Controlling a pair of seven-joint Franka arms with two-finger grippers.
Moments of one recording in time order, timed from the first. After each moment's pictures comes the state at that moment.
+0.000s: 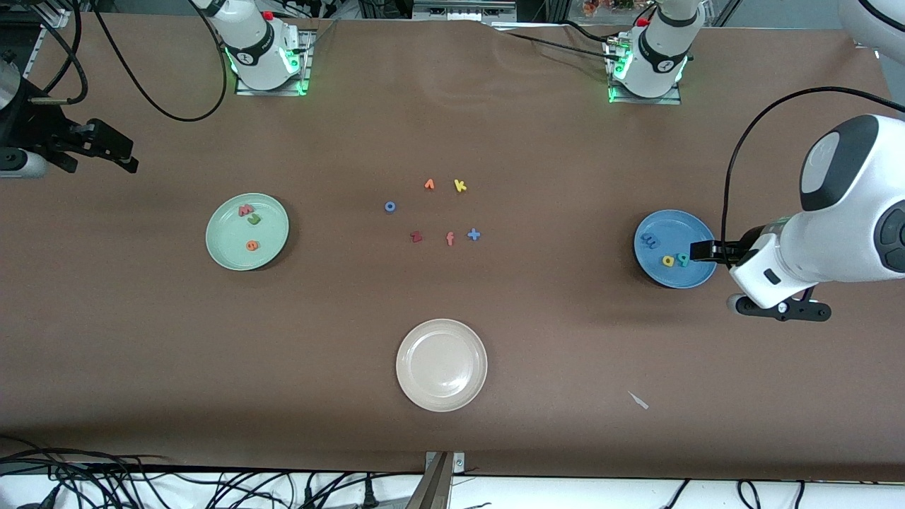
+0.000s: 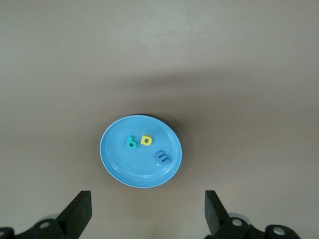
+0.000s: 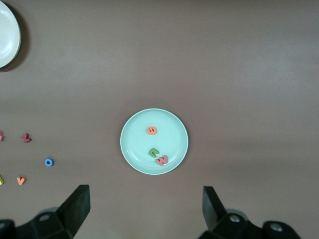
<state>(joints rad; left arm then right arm) 0.30 0.58 -0.62 -1.18 0.32 1.41 -0.20 -0.01 -0.05 0.03 -1.69 0.02 1.64 0.02</state>
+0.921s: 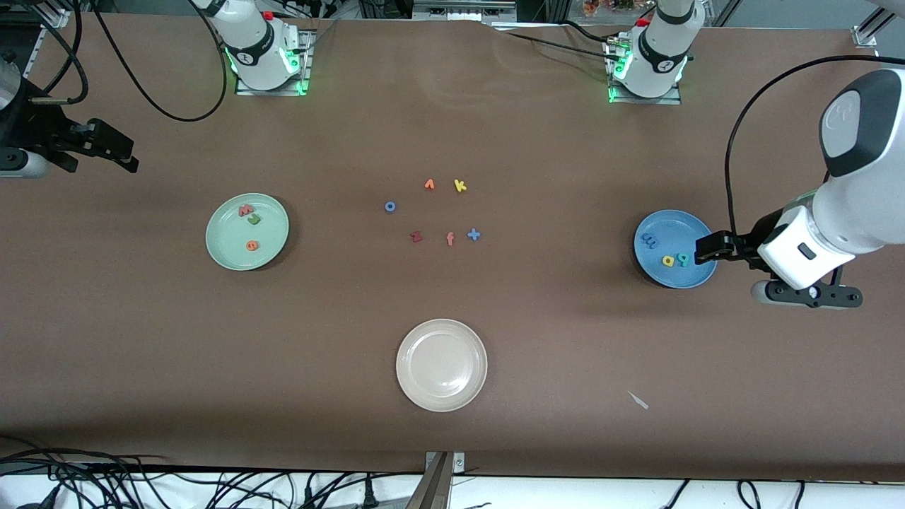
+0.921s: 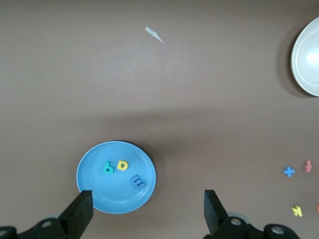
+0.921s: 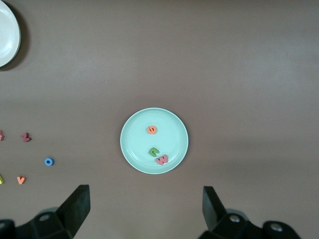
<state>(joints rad) 0.04 0.35 -0.16 -1.38 -0.03 1.67 -0.07 -0.01 -0.05 0.03 -1.69 0.02 1.64 0.02</state>
